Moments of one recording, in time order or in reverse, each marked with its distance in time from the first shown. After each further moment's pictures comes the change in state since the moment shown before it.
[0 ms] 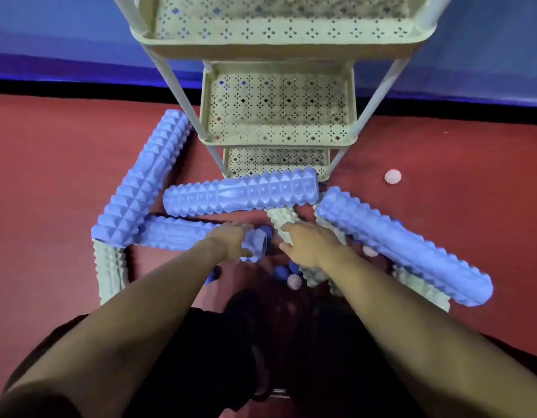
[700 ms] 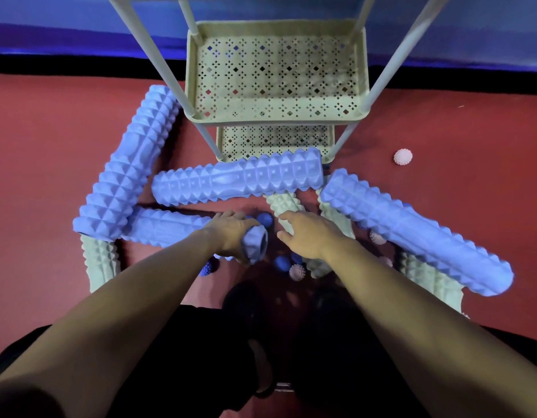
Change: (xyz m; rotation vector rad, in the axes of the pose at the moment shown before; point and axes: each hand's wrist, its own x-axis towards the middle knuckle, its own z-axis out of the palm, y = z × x) left_hand 0.043 -0.023 0.028 0.214 -0.040 0.089; right_hand 0.028 0.012 0.023 0.119 -0.006 0.036
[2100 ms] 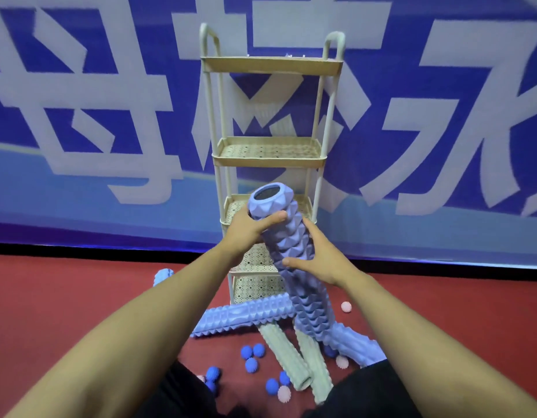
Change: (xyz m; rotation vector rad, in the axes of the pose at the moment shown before) left_hand -0.408 0.195 -0.218 -1.249 0.990 0.711; right_hand -0.351 -0.104 -0.158 0.402 0.754 -0.570
